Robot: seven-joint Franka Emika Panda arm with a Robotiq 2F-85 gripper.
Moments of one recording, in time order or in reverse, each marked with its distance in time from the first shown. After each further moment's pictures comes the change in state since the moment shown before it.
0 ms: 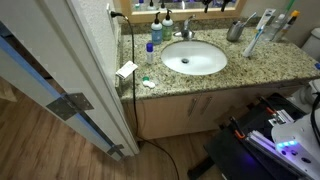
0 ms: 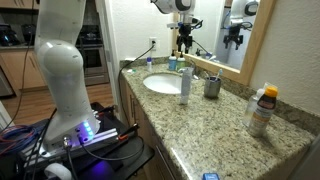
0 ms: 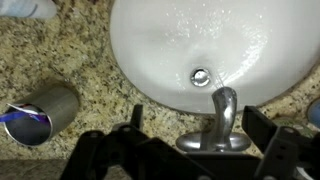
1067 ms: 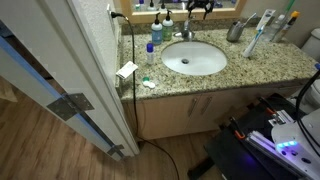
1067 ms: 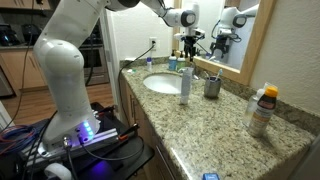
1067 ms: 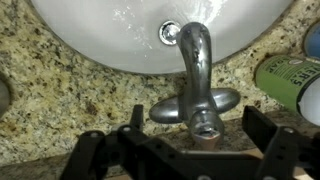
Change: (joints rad) arm 0.022 0.278 -0.029 0.246 0.095 0.157 0.133
